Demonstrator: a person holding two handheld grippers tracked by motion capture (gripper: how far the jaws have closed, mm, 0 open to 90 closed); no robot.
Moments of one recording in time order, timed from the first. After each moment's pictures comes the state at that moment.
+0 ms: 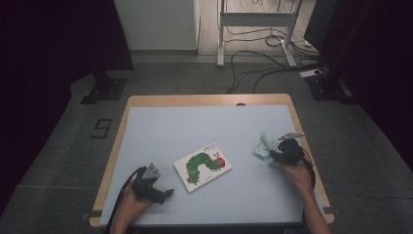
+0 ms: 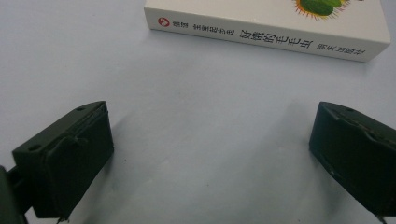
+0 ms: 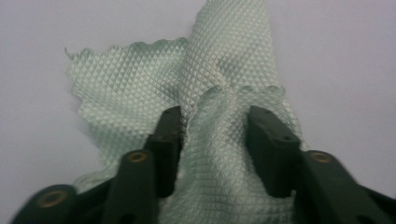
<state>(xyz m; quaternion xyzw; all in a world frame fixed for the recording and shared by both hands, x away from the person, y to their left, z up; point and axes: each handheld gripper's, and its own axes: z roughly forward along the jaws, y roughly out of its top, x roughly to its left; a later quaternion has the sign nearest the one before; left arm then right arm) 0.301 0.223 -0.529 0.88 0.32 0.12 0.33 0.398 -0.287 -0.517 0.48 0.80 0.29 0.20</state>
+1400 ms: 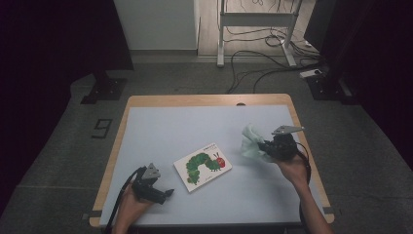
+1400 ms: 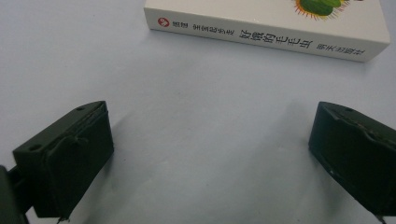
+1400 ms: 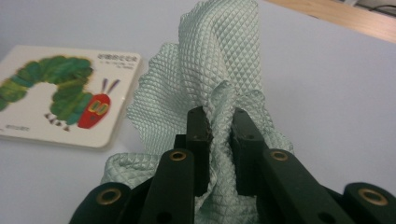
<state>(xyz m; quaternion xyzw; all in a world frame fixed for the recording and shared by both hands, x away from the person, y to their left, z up) 0.301 0.223 -0.529 0.88 0.32 0.12 0.34 0.378 -0.247 -0.452 0.41 0.81 0.40 0.16</state>
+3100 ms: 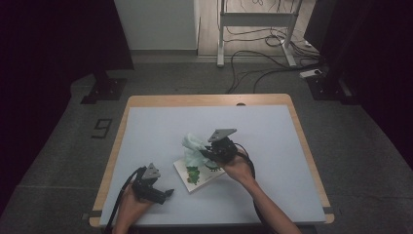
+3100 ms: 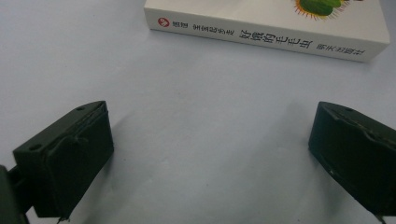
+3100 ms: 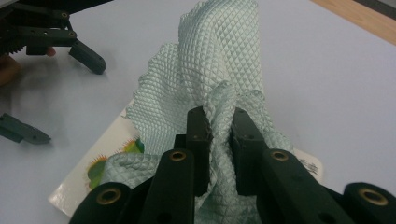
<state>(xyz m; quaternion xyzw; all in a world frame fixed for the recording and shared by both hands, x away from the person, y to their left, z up) 0.301 0.223 -0.529 0.88 0.33 0.12 0.34 0.384 -0.070 -0.462 0.25 0.86 0.43 0.11</state>
